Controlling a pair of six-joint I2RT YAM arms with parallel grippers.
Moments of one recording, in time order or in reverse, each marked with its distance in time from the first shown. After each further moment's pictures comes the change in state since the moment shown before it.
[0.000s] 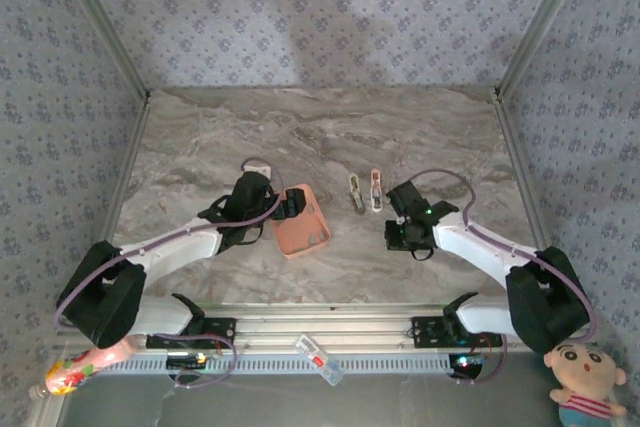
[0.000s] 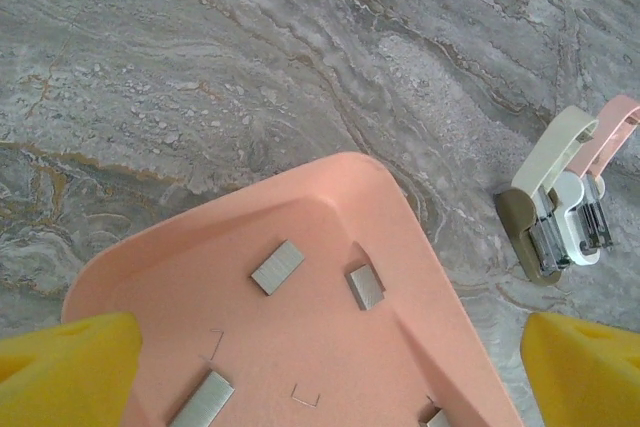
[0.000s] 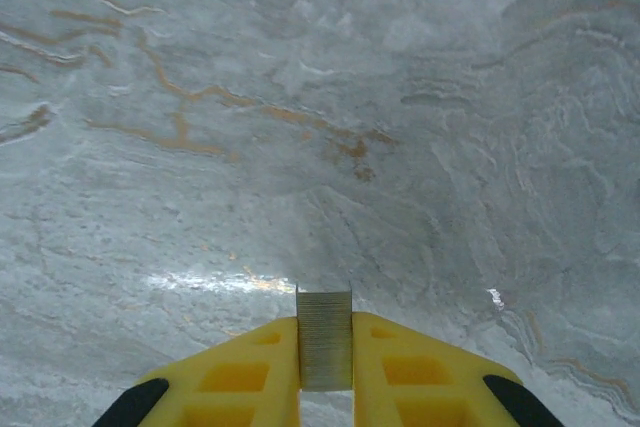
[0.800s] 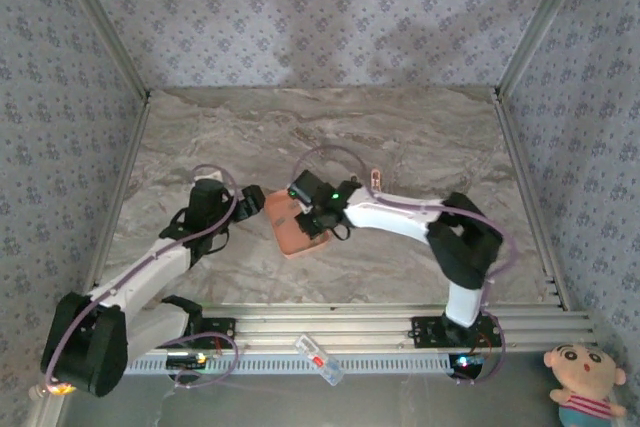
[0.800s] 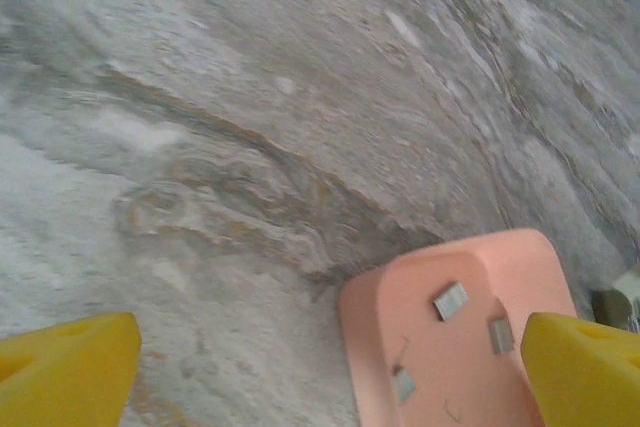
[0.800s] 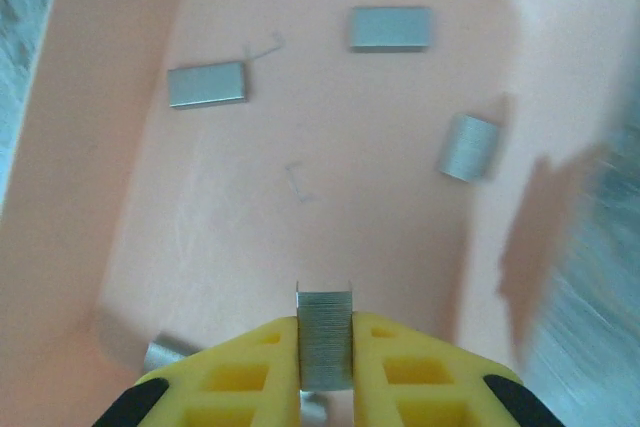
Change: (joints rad) left arm 0.259 -0.243 -0.151 -0.072 0.048 -0.042; right arm 0.417 0.480 0.560 0.094 0.072 -0.238
